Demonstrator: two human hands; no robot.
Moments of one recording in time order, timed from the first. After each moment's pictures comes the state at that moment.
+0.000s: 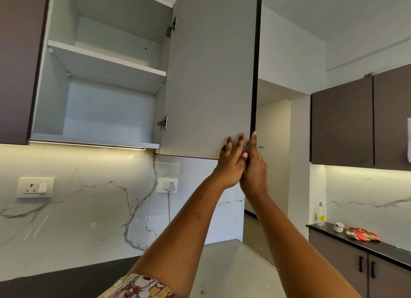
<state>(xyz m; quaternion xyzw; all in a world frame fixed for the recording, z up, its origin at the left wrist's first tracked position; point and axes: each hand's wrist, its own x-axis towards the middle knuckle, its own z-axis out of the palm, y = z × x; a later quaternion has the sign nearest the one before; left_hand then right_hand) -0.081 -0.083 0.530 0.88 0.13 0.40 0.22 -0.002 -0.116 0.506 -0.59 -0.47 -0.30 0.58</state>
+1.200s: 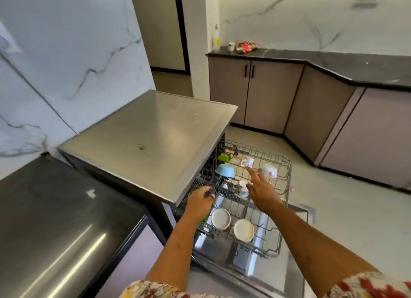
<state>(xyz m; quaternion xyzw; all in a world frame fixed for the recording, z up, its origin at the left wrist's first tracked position) -0.062 -0.044 0.048 0.87 0.18 -0.06 0.46 0.011 -0.236 0.033 -0.95 -0.14 0.06 0.27</state>
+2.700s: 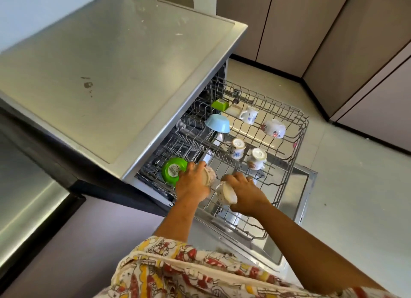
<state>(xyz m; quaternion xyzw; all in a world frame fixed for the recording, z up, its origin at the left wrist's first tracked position) 0.014 -0.083 -0.107 0.95 0.21 -0.16 0.18 0.048 -0.256 -0.113 -0.91 -0.28 0.27 0.14</state>
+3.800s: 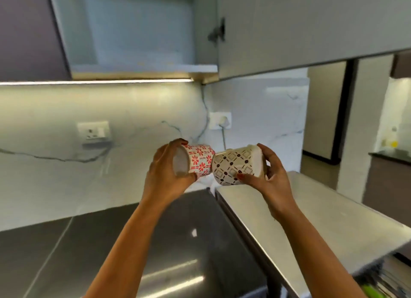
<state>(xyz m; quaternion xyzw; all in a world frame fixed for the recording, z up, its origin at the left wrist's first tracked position) -0.325 0.132 0.351 0.81 0.34 0.47 0.14 -0.126 0.019 0.313 -0.52 -0.45 0.11 0.71</state>
